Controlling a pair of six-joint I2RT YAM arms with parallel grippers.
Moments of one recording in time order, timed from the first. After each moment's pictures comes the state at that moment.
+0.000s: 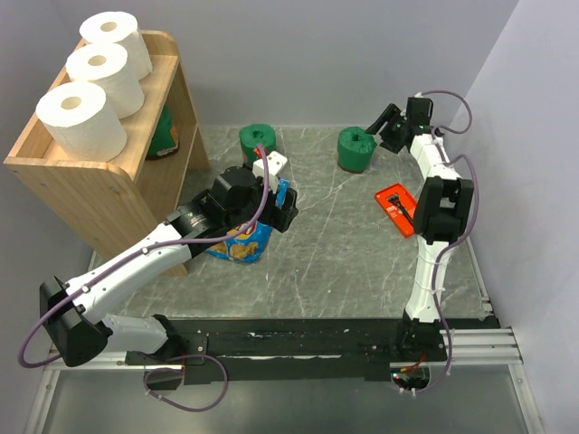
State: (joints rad) left arm -0.83 1.27 1.21 -0.34 -0.08 -0.14; right arm -0.08 2.28 2.04 -0.41 -0.27 0.62
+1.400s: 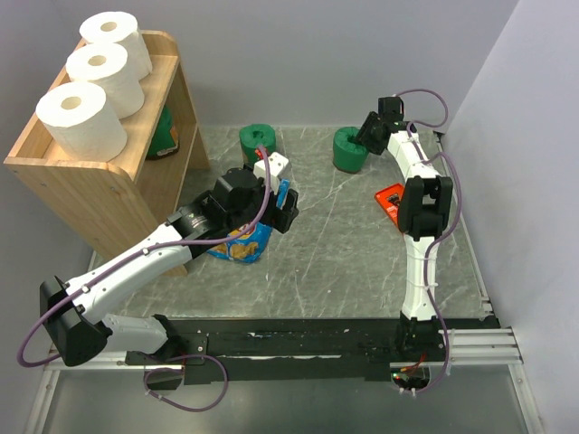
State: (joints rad) left arm -0.84 1.27 1.21 -0.34 -0.10 -0.14; right arm 0.05 2.39 2.21 -0.58 -0.04 0.56
